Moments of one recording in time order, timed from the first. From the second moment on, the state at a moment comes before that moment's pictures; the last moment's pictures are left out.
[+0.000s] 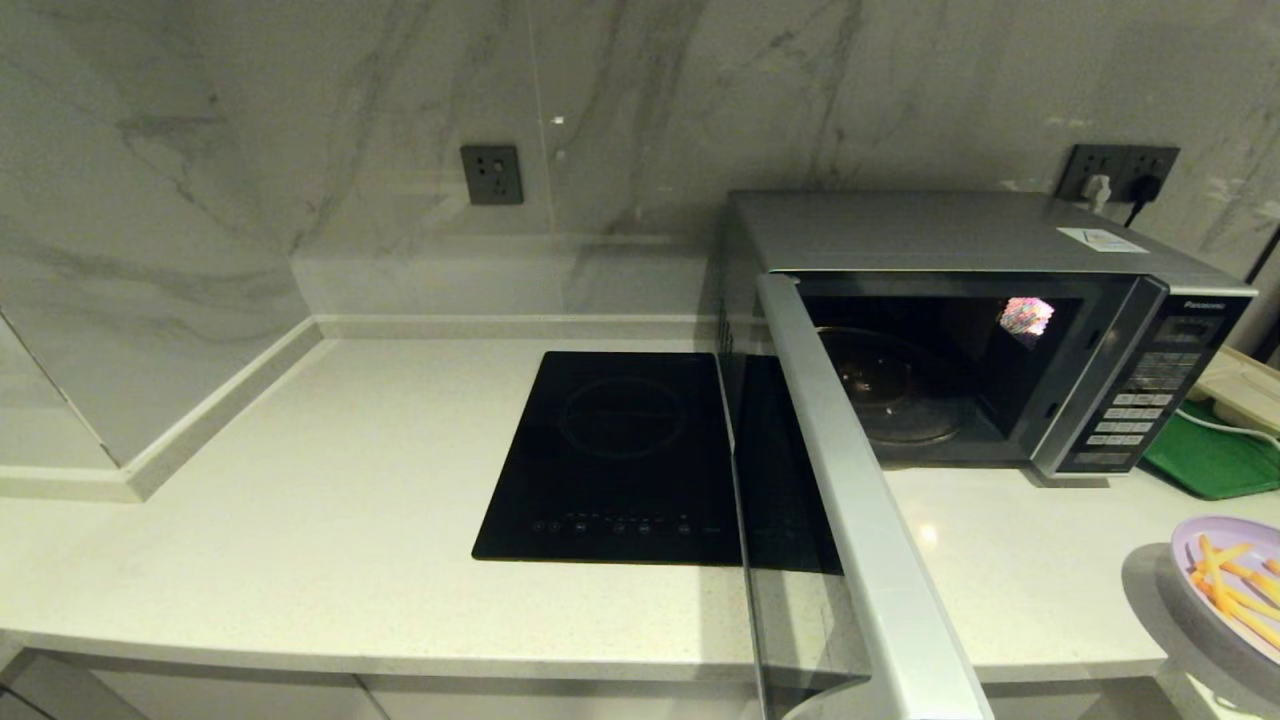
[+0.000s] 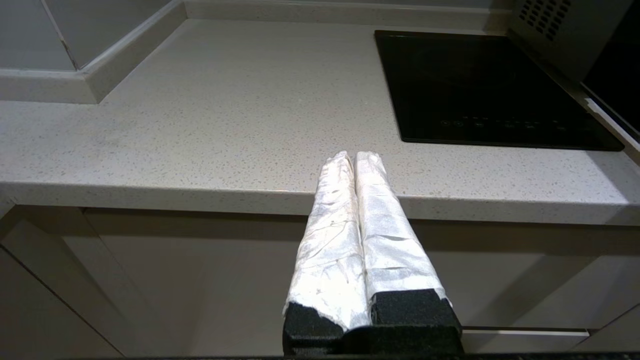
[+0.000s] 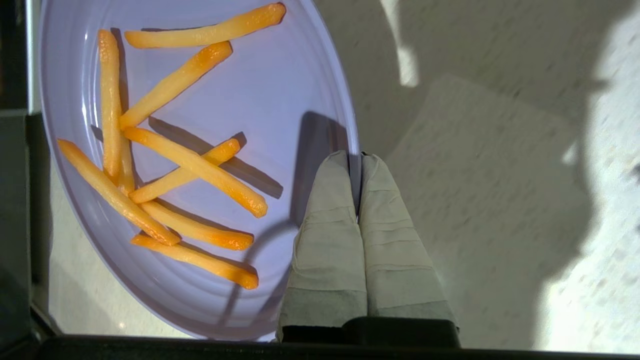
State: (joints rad) left arm 0.00 0.00 0.00 -0.01 0.01 -0.05; right arm -1.10 1.76 -0.73 0.00 0.42 0.32
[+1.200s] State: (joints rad) left arm 0.00 0.00 0.00 -0.01 0.01 -0.05; right arm -1.12 2.00 -0.90 -0.02 0.44 0.28
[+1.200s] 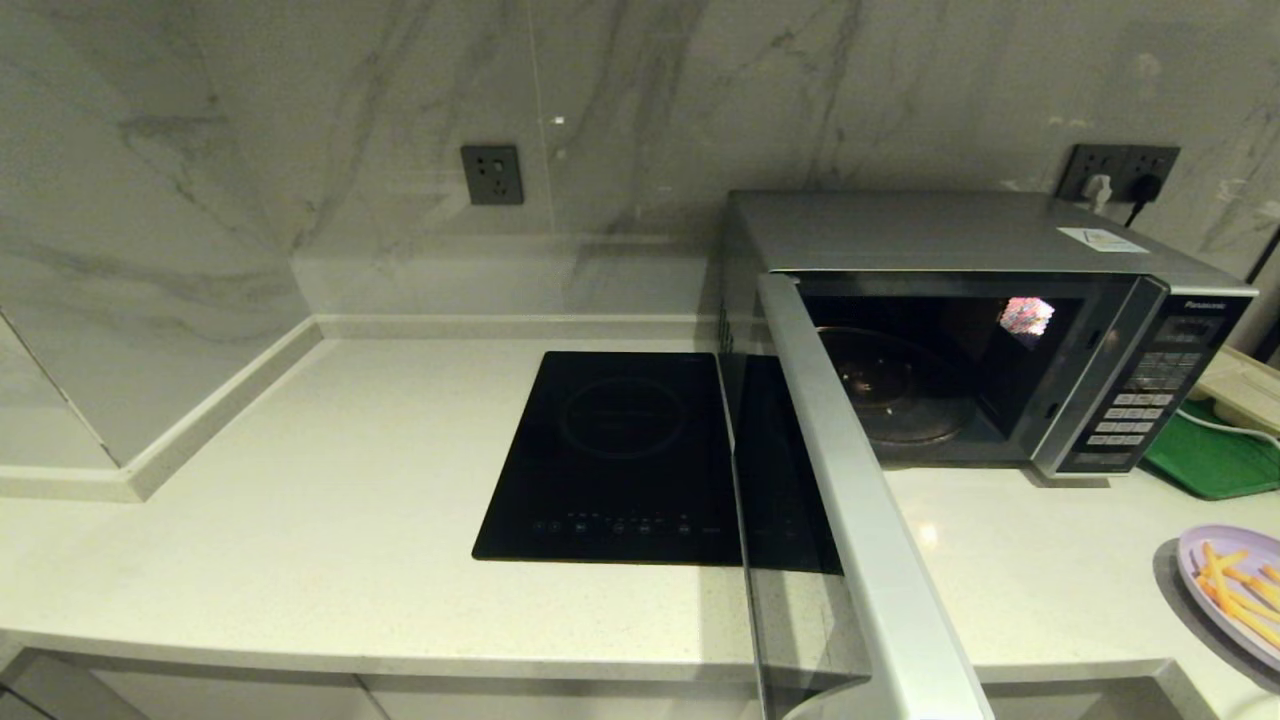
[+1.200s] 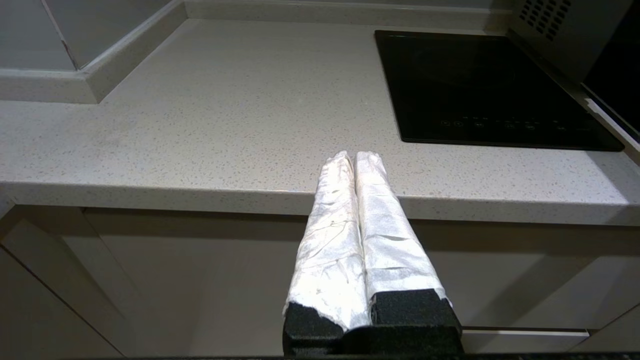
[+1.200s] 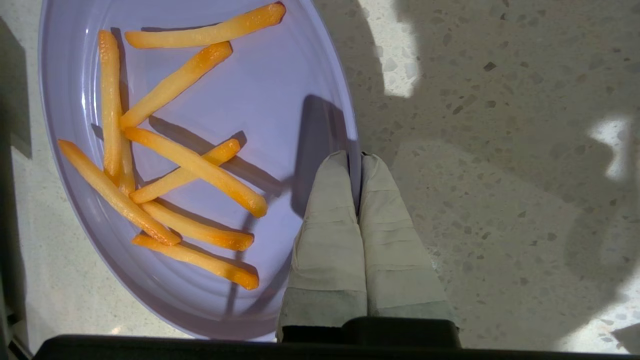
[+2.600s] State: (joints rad) left arm 0.00 0.00 0.00 -0.01 0.01 -0.05; right arm -1.04 1.44 -1.04 0.64 0.62 0.17
